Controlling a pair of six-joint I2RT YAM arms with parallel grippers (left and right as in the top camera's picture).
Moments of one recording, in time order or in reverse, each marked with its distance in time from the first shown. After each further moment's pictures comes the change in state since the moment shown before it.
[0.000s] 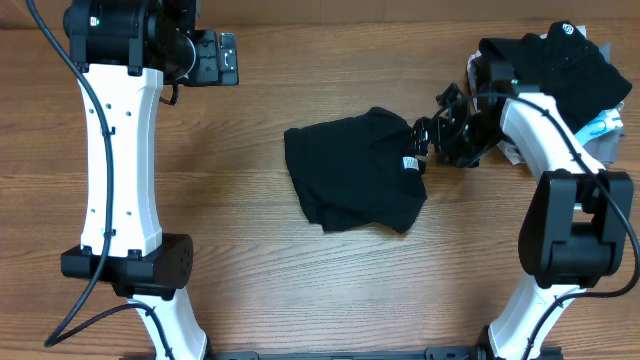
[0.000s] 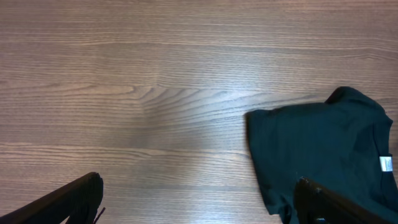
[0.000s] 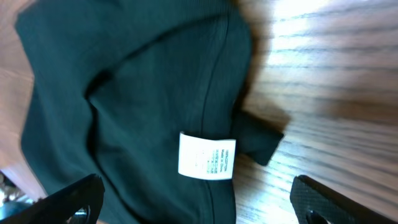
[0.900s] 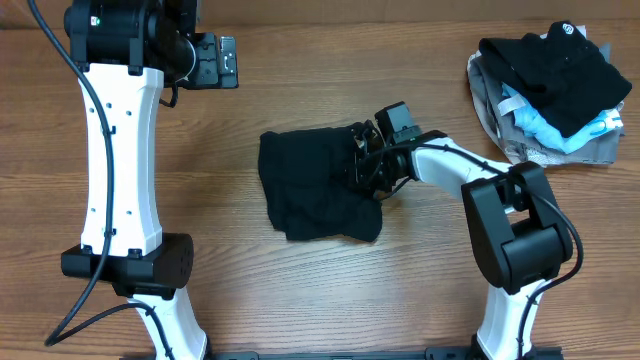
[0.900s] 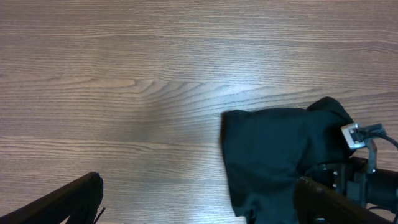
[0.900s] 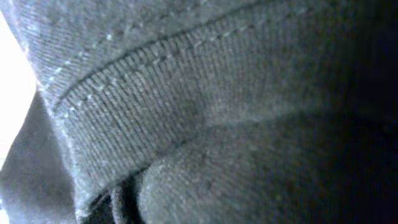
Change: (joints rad) left arm 0.000 0.003 0.000 -0.023 -0.003 0.001; right arm 0.352 0.038 -0.275 0.584 -0.138 0.430
